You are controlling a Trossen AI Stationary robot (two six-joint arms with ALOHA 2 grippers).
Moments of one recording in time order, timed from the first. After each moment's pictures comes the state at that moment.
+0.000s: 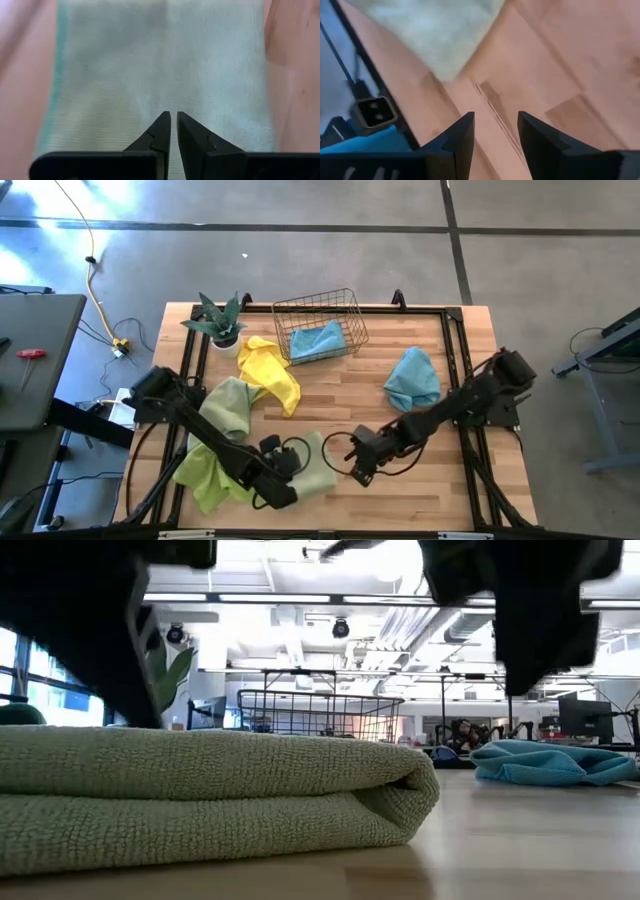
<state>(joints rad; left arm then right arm) -0.55 1.89 1.20 -0.53 -0.41 -0.96 0.48 1.69 1.12 -0.47 -0.02 1.15</state>
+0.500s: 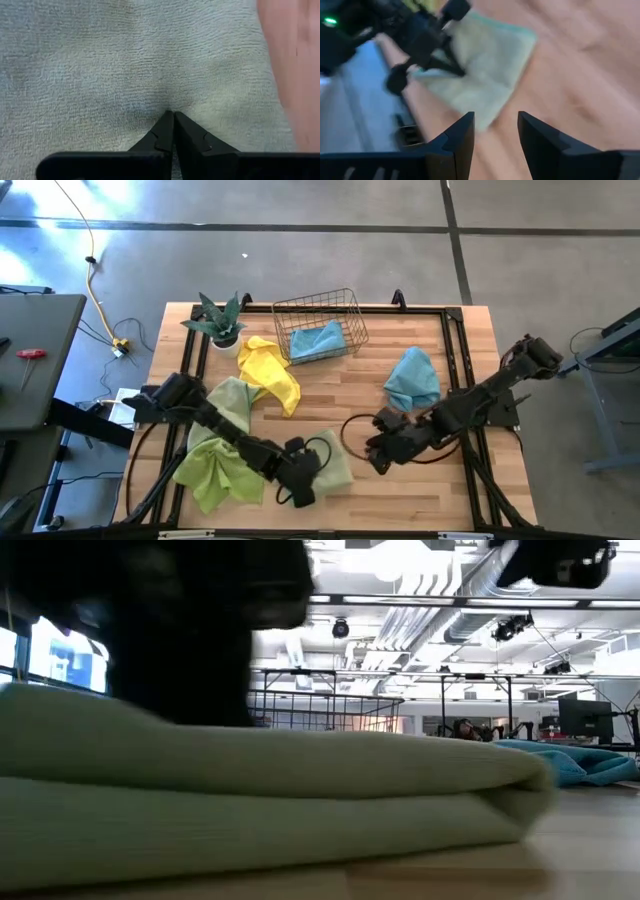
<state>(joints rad) -0.42 2.04 1.21 -0.18 -0.30 -0.73 0.57 1.43 1.12 -0.63 0.30 1.21</state>
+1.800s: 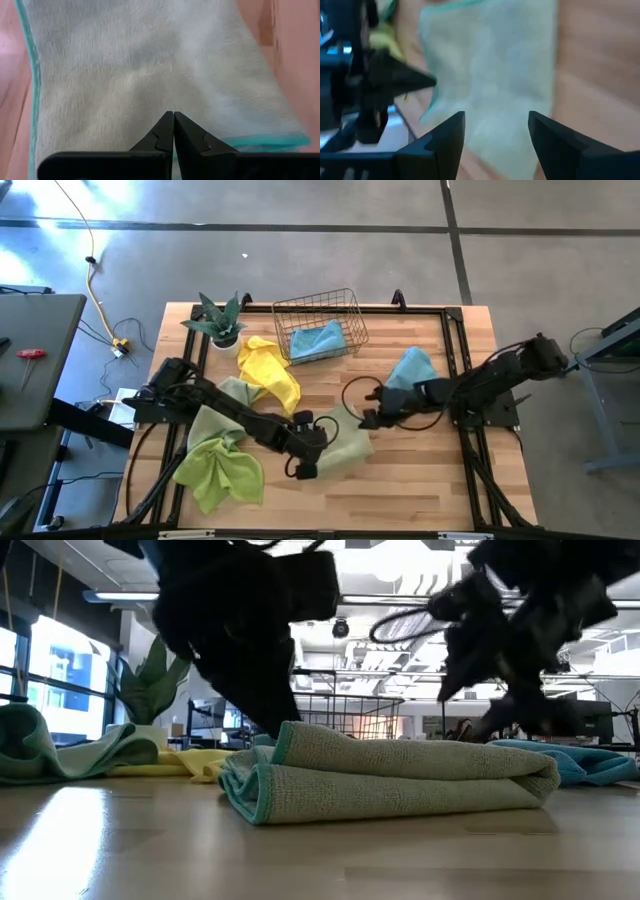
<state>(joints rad) -0.27 1.94 1.20 -0.30 -0.27 -0.39 0.18 1.37 0.53 0.11 -0.08 1.42</state>
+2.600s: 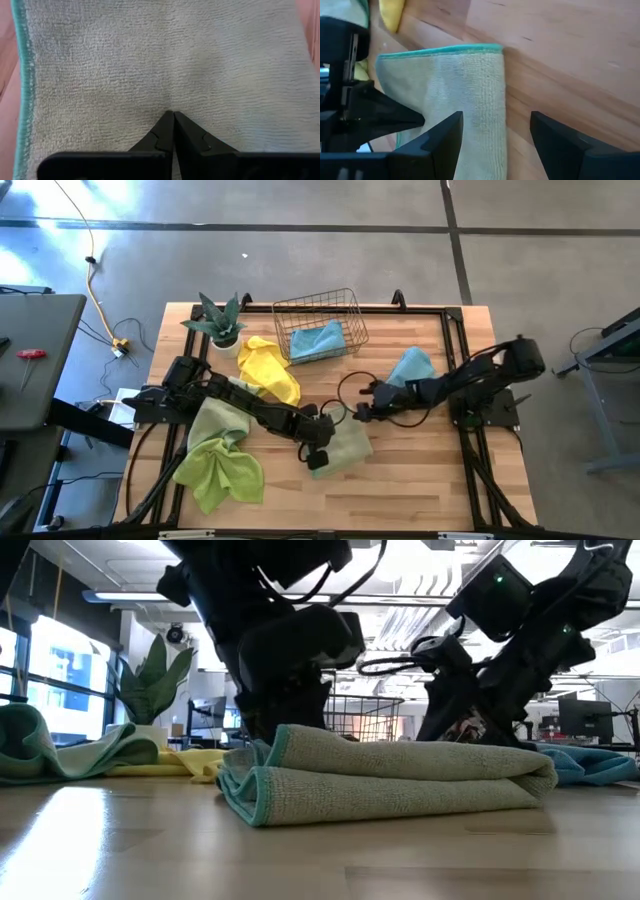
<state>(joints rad) -0.16 2.01 1.20 -0.22 -0.13 -0.49 0.09 1.60 0.49 0.33 -0.03 1.33</state>
